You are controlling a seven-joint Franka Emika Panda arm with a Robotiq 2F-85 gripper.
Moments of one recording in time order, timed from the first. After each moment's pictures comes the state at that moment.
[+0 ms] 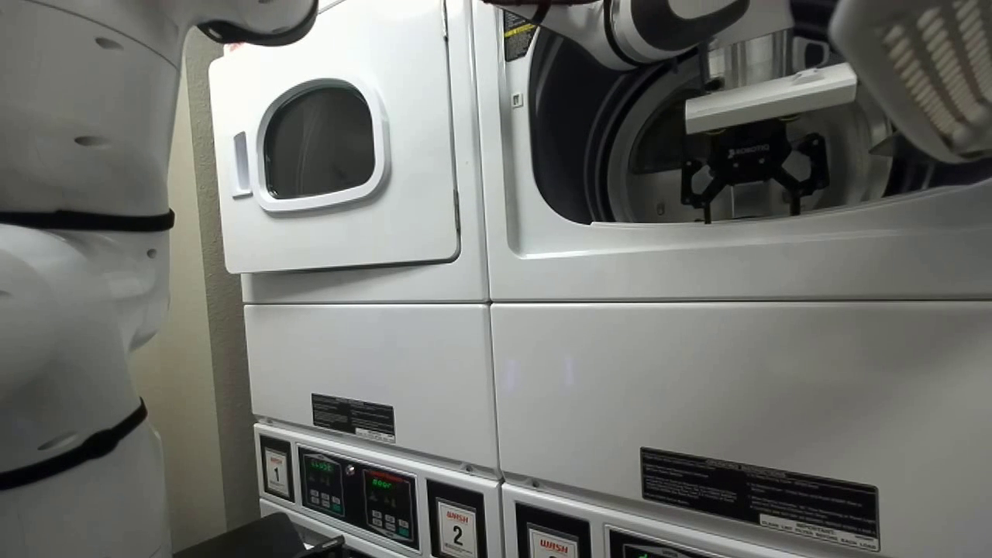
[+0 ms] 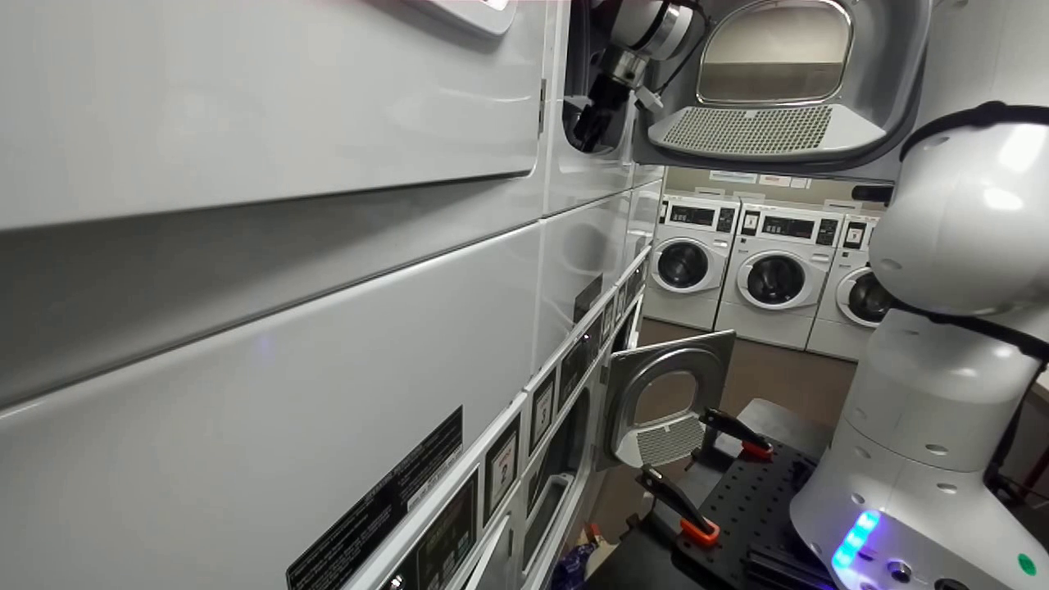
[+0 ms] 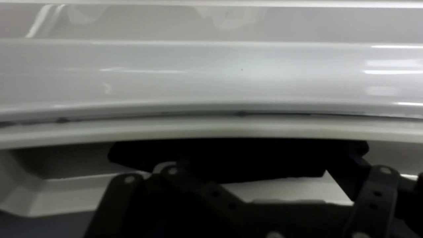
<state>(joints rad) -0.27 0.18 -0.23 -1.69 0.36 2.14 -1.00</state>
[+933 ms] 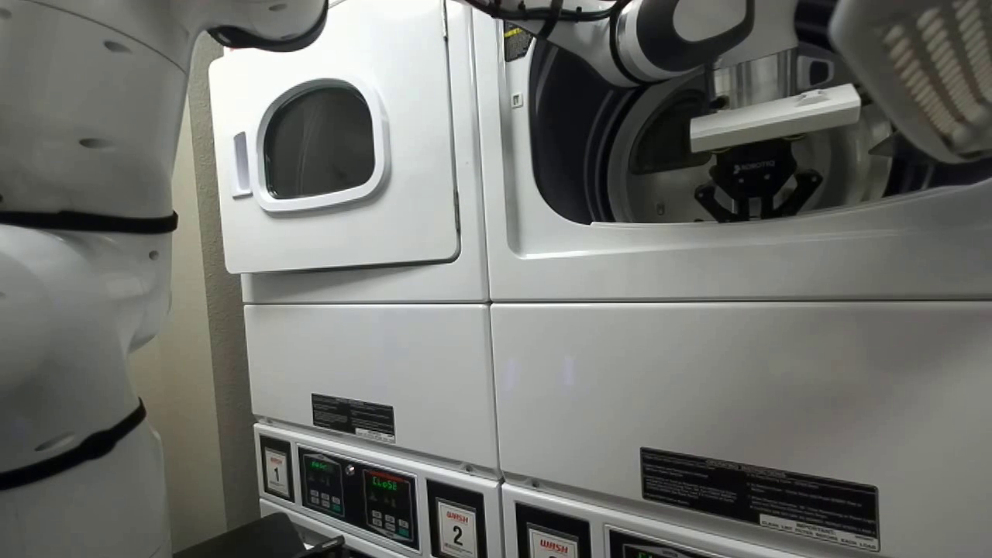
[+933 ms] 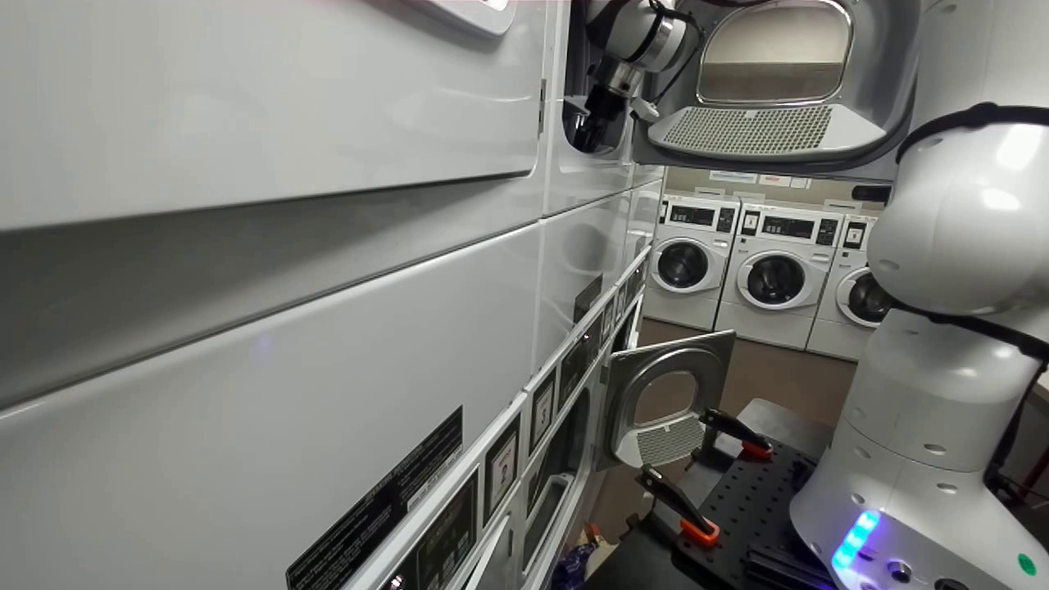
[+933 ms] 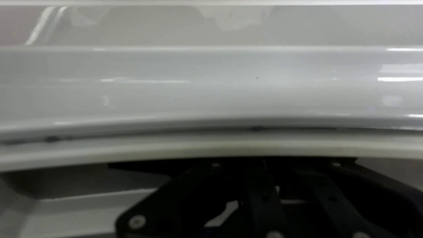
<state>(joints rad) -0.28 0.21 -0.21 -1.69 0.36 2.18 -0.99</state>
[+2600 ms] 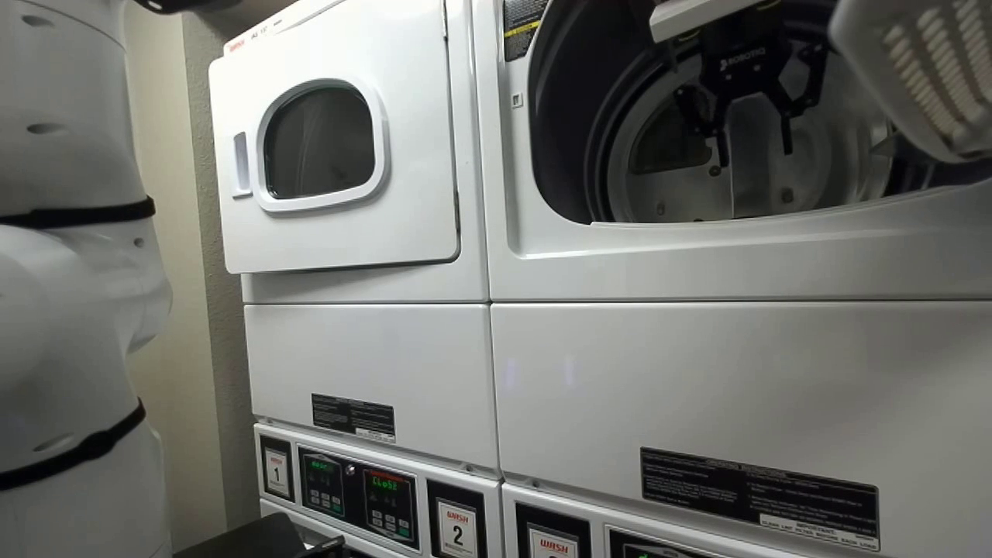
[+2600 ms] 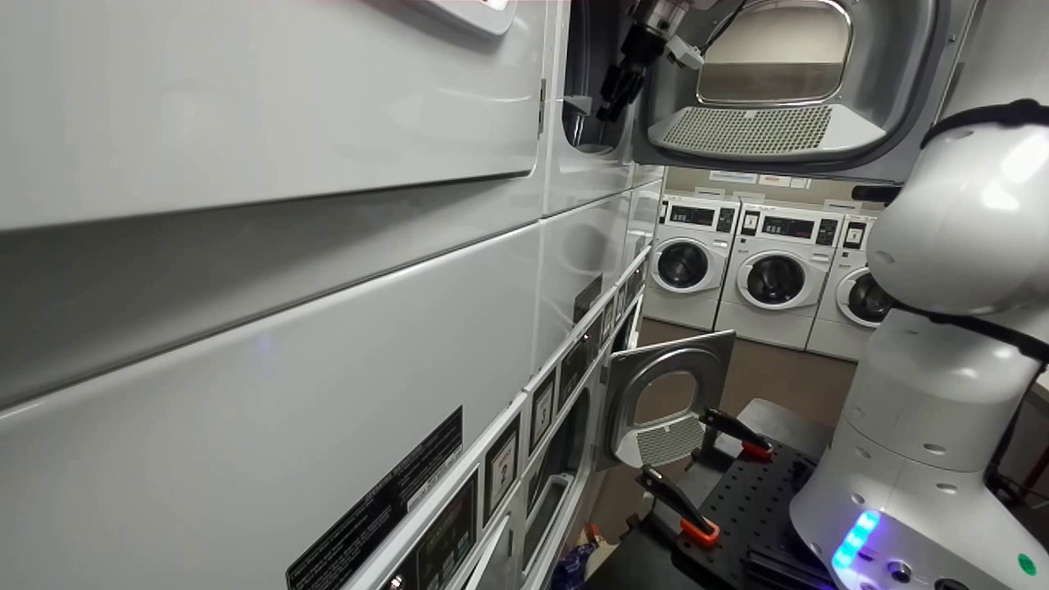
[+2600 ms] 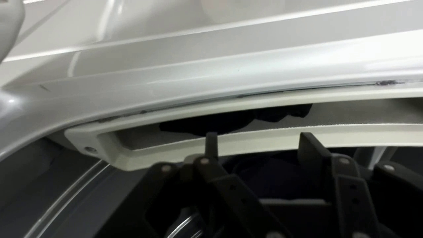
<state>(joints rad) -0.29 0.00 -0.25 -1.73 0.28 2.09 -0.82</state>
